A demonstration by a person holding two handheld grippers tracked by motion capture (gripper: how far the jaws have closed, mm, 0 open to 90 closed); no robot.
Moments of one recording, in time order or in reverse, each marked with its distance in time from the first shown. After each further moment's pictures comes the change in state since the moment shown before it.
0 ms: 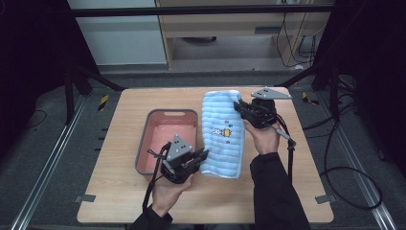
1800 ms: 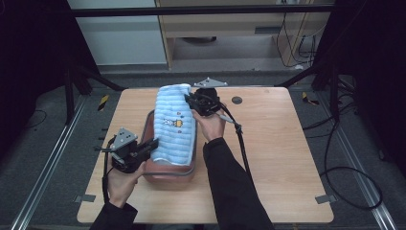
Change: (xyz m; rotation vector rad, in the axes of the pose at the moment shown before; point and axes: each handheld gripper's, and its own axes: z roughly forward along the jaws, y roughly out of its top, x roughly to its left) left arm 0.098 -0.025 -0.056 -0.018 0.200 -0.107; right arm 0.084 0.024 0.120 0.003 0.119 -0.023
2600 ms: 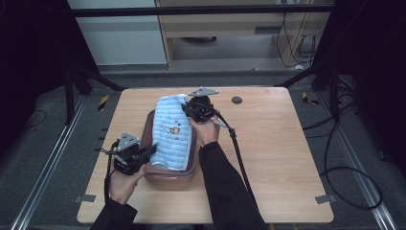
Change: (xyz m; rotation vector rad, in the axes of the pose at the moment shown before) left arm 0.014 -0.026 0.022 0.104 0.050 -0.002; right arm -0.001 -0.034 0.034 0.079 0.006 0.005
